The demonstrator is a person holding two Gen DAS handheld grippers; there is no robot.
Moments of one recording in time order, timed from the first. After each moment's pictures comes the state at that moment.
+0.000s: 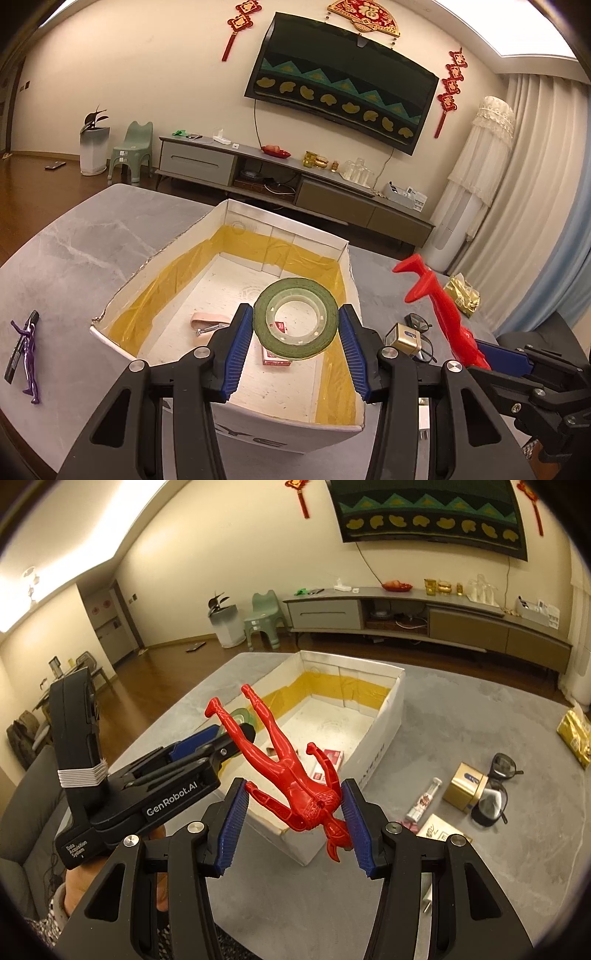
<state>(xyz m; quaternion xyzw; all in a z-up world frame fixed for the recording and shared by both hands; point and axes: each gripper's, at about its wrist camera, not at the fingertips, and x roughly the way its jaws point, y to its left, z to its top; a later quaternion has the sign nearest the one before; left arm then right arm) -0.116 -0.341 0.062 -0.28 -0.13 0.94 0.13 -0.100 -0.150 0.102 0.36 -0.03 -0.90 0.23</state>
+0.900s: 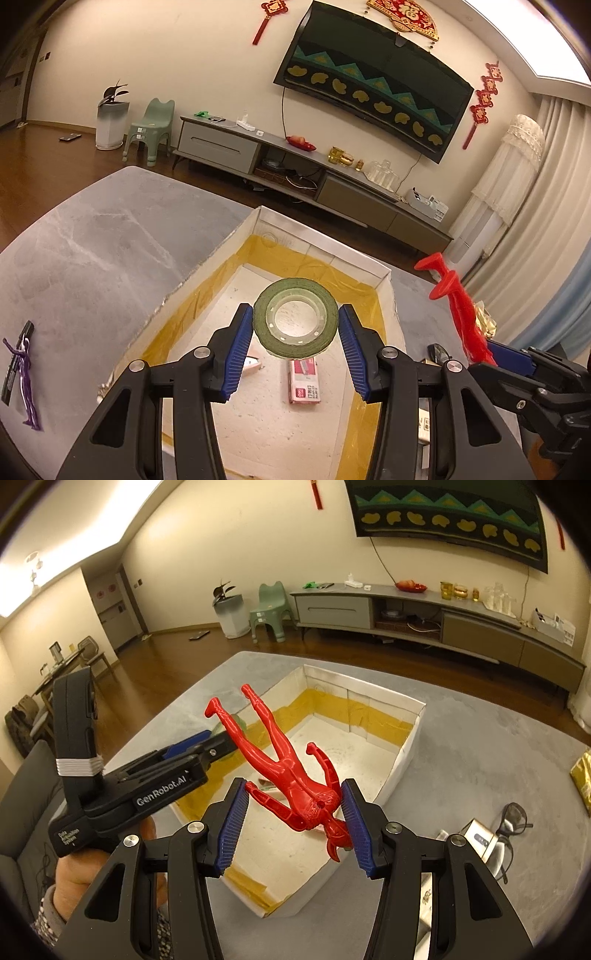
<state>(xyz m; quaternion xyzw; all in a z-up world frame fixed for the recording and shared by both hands) -0.191 -0.374 0.060 -0.31 -0.17 0.93 0.10 -0.173 -0.178 0.106 0.38 0.00 -0.90 0.24</state>
